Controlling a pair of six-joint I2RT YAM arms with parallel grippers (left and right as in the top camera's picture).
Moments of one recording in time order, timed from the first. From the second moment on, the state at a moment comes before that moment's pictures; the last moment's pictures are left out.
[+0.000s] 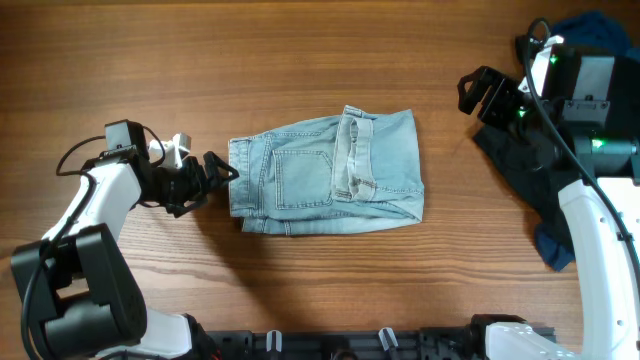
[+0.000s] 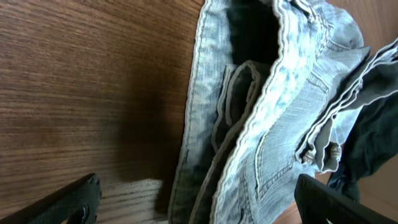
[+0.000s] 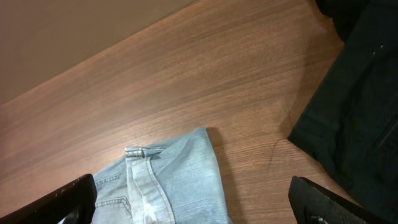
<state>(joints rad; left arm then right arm) 0.25 1.67 0.89 -0.69 0.65 -0.16 -0.03 1.32 1.33 -0.80 -0.15 0.38</state>
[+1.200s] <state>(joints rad) 0.15 1.79 0.90 -0.53 0.81 -0.23 -0.03 1.32 1.33 -0.80 -0.15 0.38</state>
